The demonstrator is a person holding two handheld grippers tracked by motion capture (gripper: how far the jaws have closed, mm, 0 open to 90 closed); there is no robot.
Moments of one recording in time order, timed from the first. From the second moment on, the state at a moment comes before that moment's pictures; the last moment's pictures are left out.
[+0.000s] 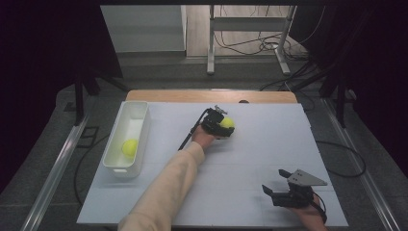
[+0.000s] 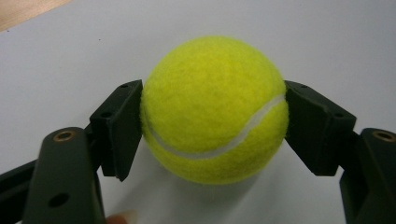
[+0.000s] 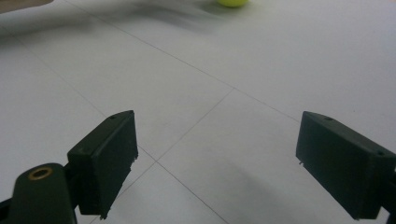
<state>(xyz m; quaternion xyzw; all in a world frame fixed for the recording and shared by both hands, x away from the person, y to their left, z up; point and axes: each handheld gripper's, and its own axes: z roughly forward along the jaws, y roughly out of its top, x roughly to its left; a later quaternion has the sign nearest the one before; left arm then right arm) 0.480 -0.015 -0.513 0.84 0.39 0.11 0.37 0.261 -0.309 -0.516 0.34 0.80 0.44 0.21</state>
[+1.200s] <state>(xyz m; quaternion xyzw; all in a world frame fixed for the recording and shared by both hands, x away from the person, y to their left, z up) 0.454 0.010 -0.482 0.83 0.38 0.10 0.40 0.262 -0.308 -0.516 0.35 0.80 0.43 0.21</state>
